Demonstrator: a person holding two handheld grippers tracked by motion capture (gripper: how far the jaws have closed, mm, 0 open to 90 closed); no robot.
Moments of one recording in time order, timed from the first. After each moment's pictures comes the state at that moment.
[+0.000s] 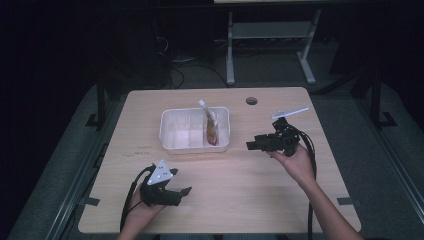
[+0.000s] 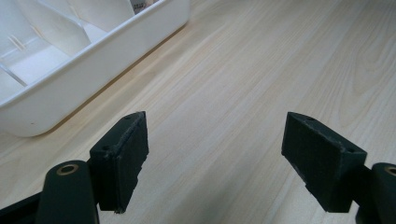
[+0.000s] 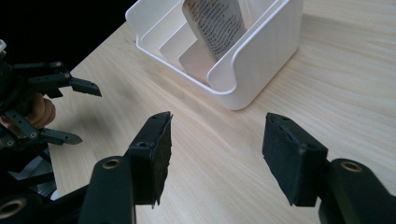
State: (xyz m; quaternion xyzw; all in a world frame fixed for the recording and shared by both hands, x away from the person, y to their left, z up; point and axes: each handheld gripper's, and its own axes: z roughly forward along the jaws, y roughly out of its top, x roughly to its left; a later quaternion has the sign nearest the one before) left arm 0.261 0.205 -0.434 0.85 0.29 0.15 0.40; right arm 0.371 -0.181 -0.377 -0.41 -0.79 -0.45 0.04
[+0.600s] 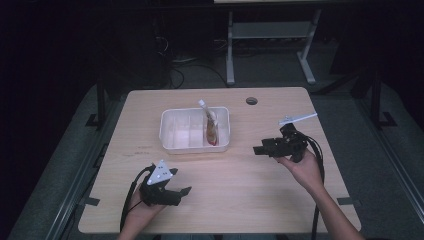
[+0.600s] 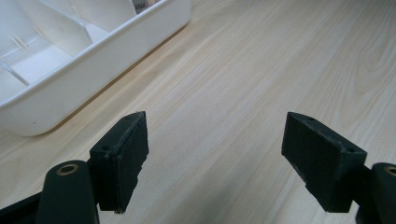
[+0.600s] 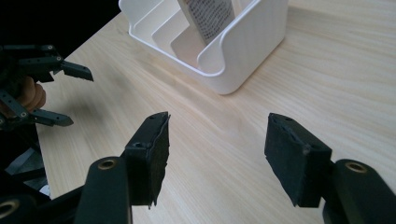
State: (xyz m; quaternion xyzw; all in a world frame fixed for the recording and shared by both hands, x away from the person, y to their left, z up) left arm 0.261 0.206 -0.433 0.85 0.29 0.15 0.40; right arm 0.357 -0.199 -0.383 -0.40 -0.80 -0.45 0.02
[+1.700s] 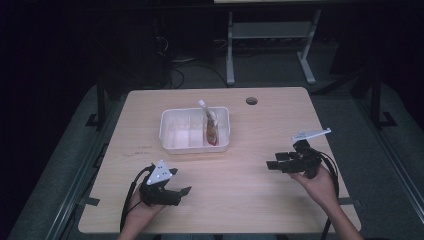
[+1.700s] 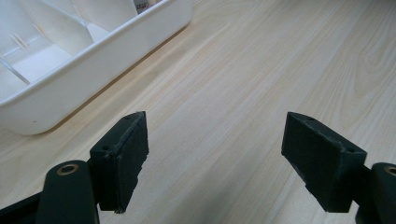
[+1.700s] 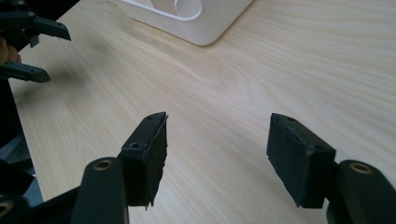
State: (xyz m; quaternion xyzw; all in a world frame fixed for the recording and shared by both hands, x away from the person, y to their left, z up) left arm 0.261 0.207 -0.434 0.85 0.29 0.15 0.40; right arm 0.325 -0.231 -0.410 -0.42 -0.80 -0.42 0.00
